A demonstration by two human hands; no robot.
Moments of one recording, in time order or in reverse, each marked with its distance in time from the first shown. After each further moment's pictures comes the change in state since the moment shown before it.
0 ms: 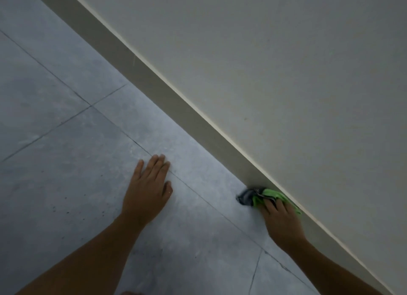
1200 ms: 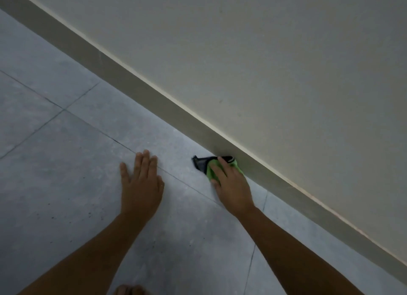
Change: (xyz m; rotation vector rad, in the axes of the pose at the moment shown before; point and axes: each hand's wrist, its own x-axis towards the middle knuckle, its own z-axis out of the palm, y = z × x) left_hand 0.000 0.023 0.008 0.108 -0.068 -0.098; right_hand 0.072 -0.076 -0.035 0.722 0.178 0.180
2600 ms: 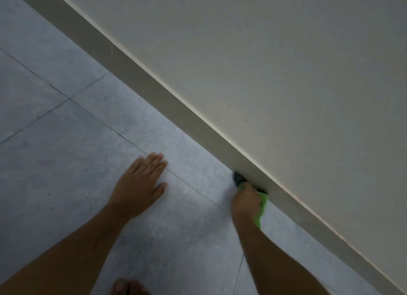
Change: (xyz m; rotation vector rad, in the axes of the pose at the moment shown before) left_hand 0.000 -0.029 -0.002 -0.039 -0.041 0.325; right_hand -0.030 0.013 0.010 -0.026 0.047 0.865
